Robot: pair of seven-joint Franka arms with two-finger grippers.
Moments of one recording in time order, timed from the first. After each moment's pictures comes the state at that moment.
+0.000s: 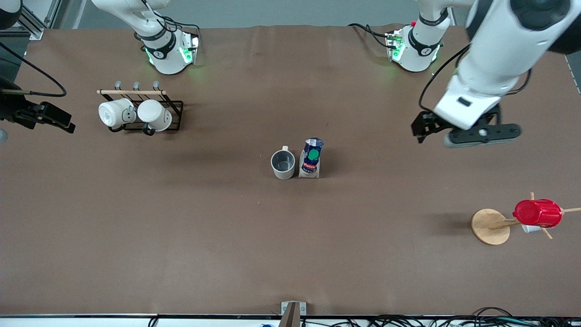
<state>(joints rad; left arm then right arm) -0.11 0.06 -0.23 -1.59 0.09 1.70 -0.41 0.05 0.04 -0.07 -1.51 0.00 1.52 0.11</state>
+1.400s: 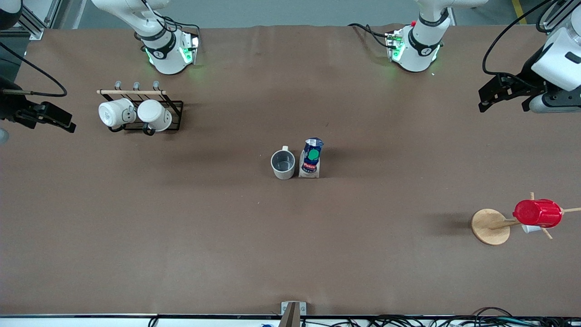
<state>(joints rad) -0.08 -0.04 -0.07 -1.55 0.01 1.53 -0.14 0.05 0.04 -0.07 -1.51 0.00 1.52 0.11</state>
